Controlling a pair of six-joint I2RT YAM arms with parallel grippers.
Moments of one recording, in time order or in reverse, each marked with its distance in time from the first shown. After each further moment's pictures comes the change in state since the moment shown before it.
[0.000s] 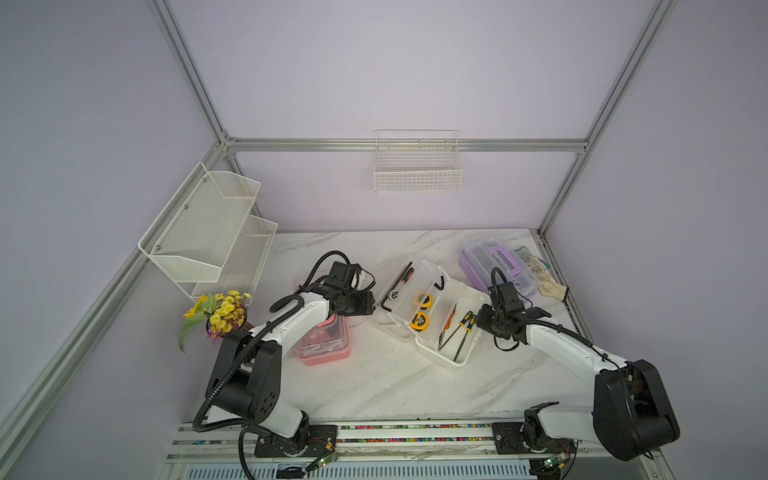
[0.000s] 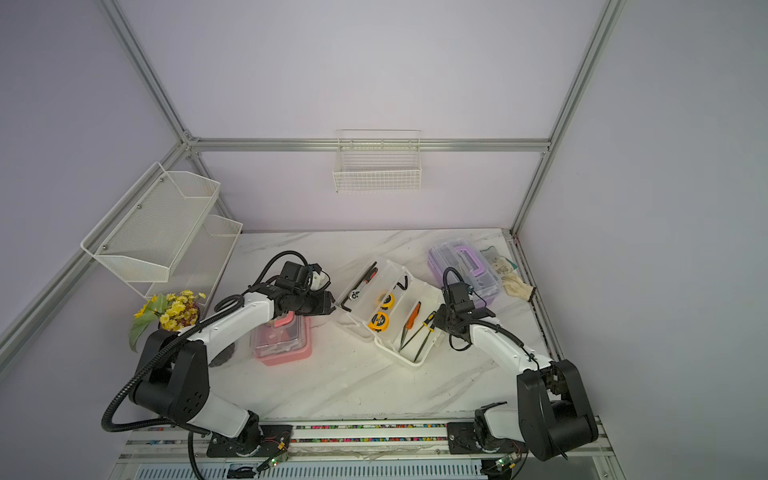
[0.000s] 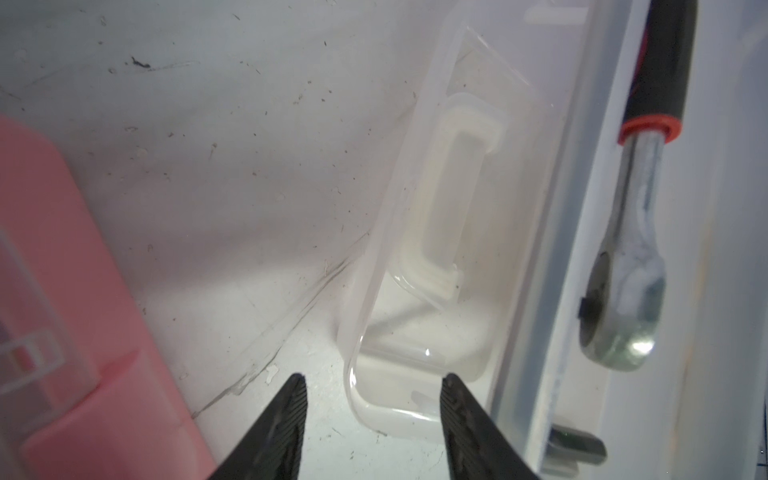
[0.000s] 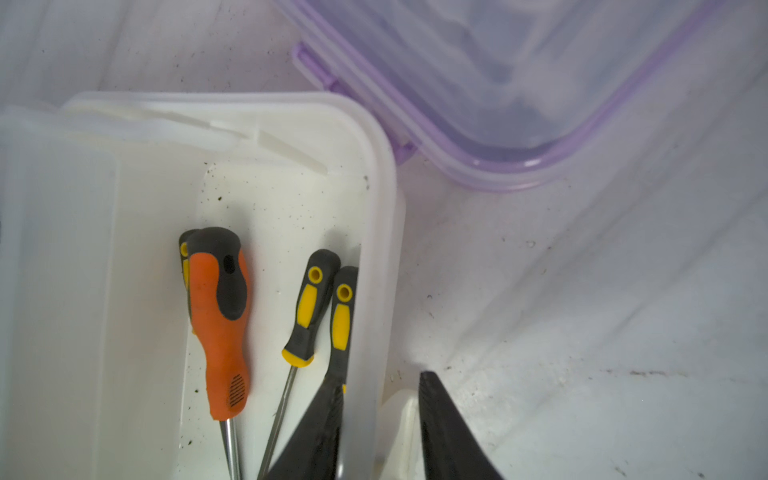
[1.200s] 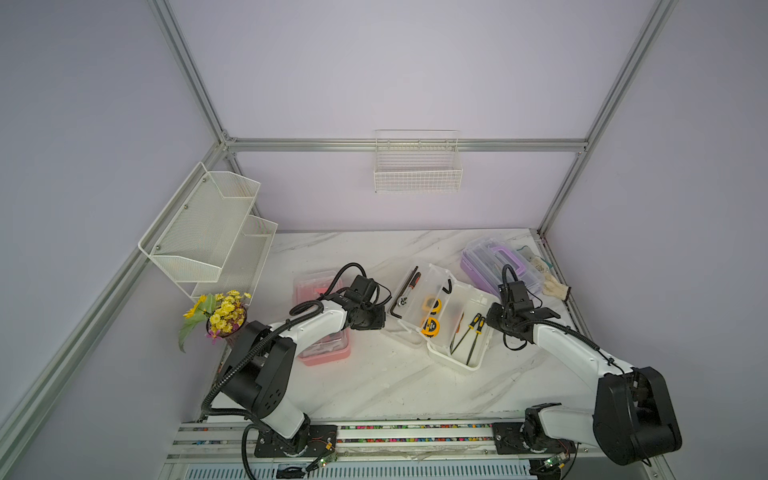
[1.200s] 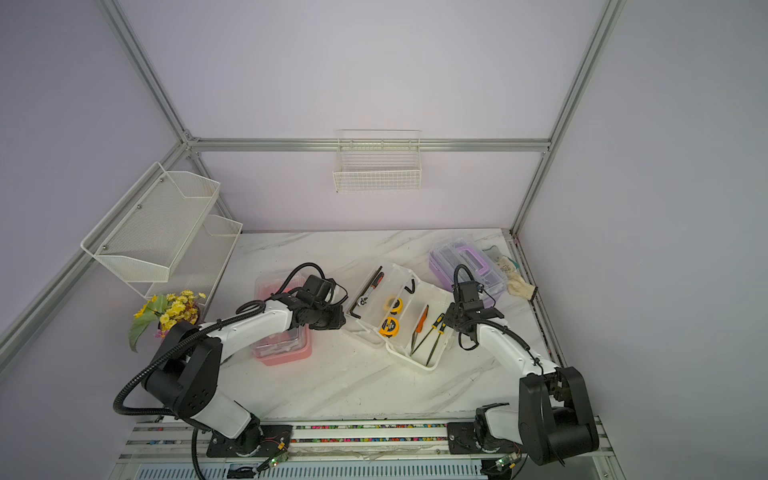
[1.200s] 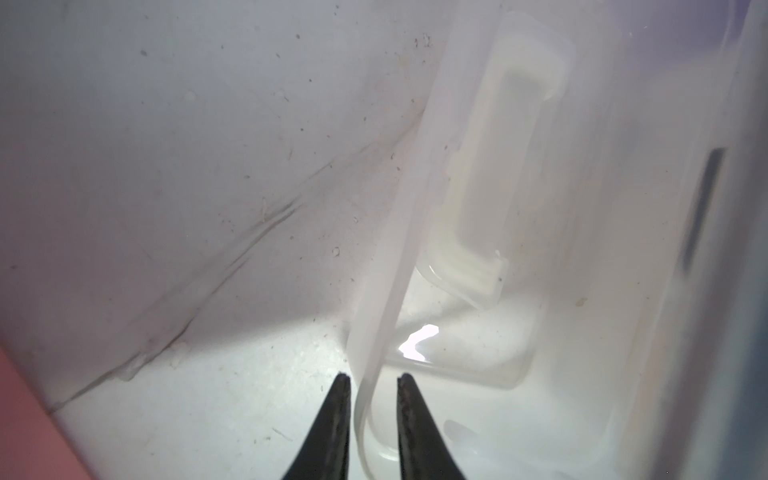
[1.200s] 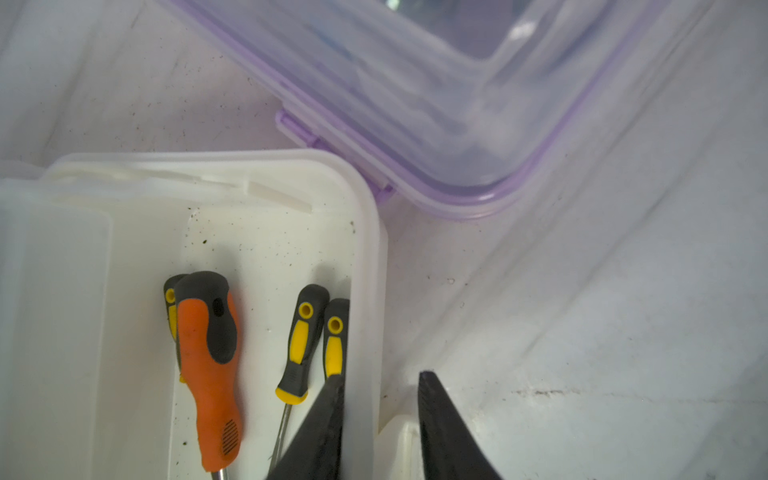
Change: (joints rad) left arm -0.144 0.063 -0.056 0.083 -0.099 -0.134; right arm -0.077 -0.034 -0.008 -0.009 0.034 -0.066
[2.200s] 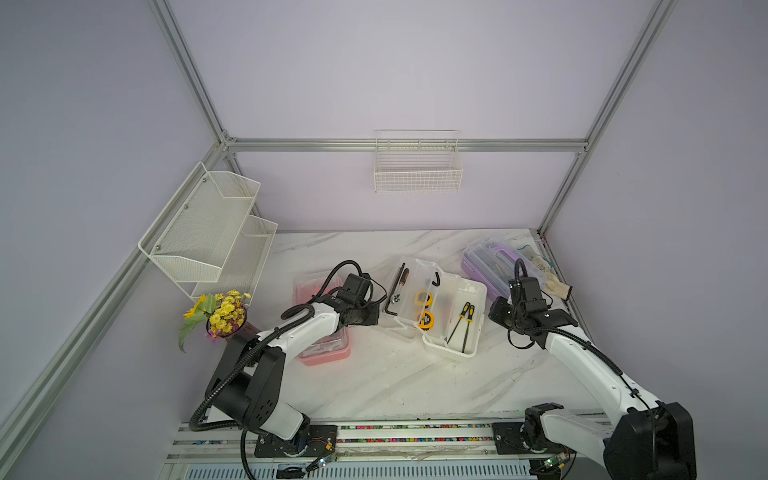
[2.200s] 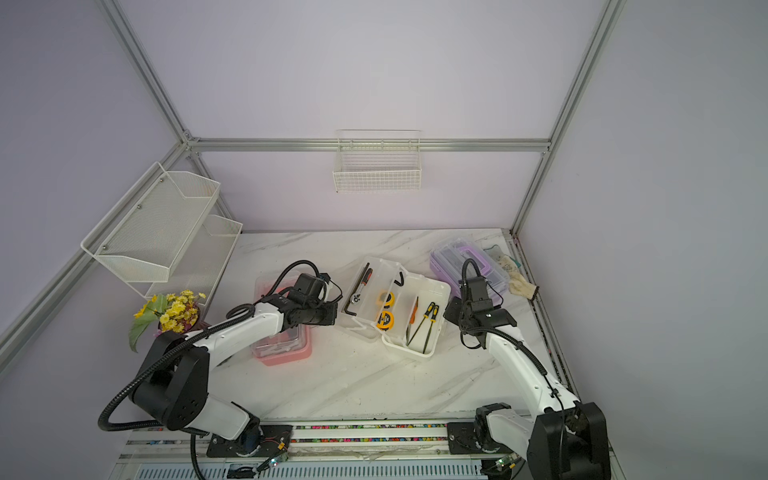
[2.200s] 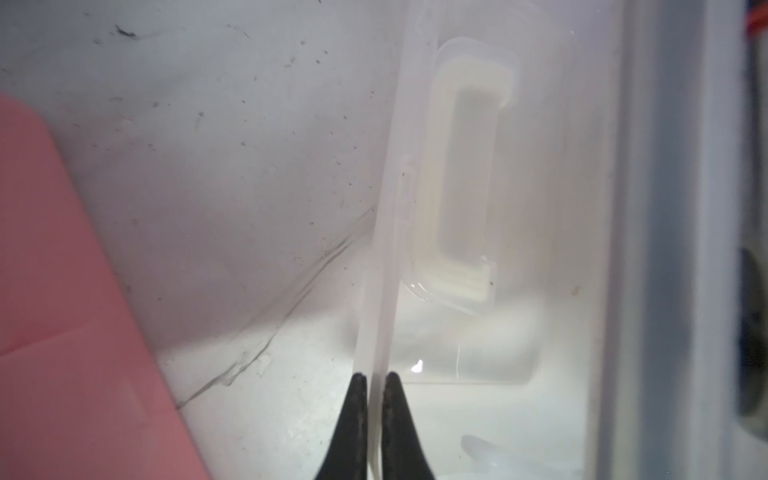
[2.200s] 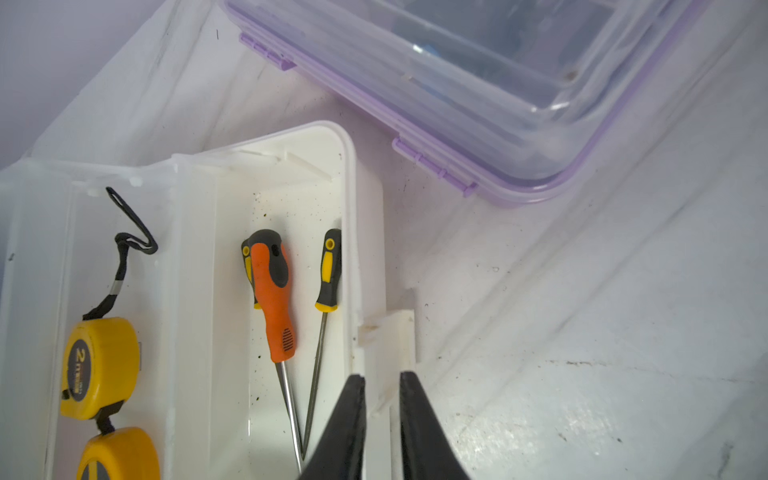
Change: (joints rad) left arm 0.032 -0.091 -0.006 -0.018 -0.117 0.122; right arm -0.002 -0.159 0.056 -0.092 -0.095 0.015
